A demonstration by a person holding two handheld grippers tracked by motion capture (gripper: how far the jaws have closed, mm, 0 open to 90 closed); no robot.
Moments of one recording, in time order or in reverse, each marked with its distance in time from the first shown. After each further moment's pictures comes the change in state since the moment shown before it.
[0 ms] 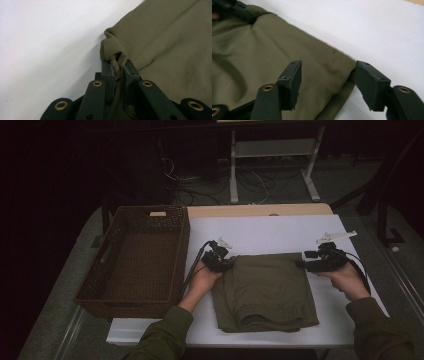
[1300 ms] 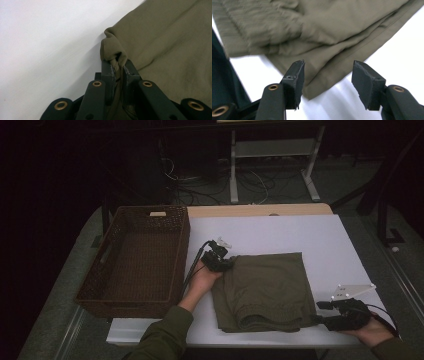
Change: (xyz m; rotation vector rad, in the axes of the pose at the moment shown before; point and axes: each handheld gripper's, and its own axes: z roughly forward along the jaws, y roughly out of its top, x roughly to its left) left arm 0.002 0.000 0.000 0.000 -0.010 -0.016; right arm 0.073 -0.102 -0.060 0.152 0.096 -0.117
